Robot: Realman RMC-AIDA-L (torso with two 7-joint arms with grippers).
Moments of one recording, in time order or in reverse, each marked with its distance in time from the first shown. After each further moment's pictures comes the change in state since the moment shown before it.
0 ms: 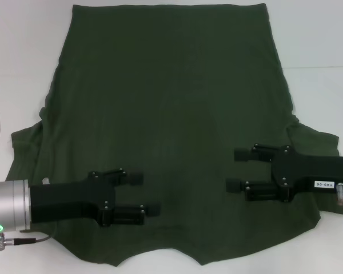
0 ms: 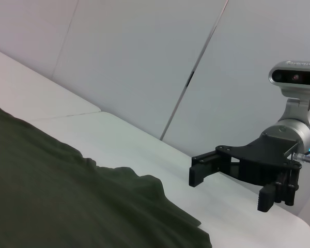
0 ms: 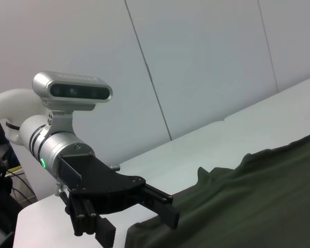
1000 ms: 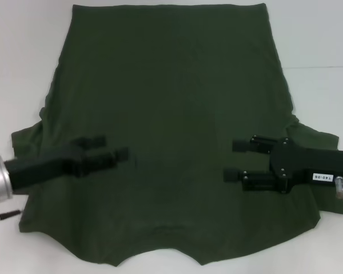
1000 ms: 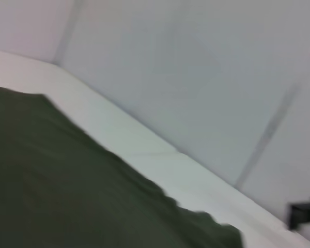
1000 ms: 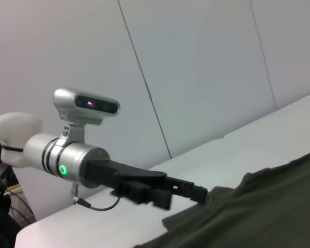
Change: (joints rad) left arm -0.006 0.000 -0.152 -0.004 -0.029 -0.141 -0.105; right arm -0.003 0.009 0.001 0.000 0.051 -0.003 0.006
